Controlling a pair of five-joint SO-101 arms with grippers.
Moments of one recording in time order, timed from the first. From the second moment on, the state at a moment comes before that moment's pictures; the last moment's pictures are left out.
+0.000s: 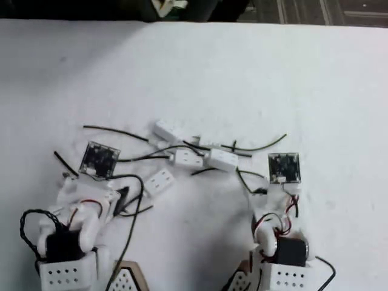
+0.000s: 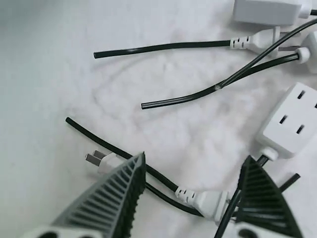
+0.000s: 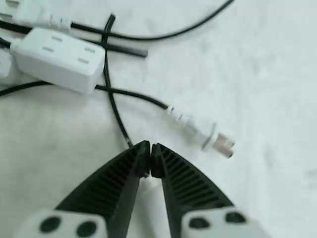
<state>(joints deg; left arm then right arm) -11.6 -92.8 81.2 70.7 -24.0 4.1 -101.9 89.8 68.3 13.6</state>
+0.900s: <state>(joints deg) -11.6 -93.7 82.7 70.7 -24.0 4.0 -58.0 57.9 74.7 52.5</state>
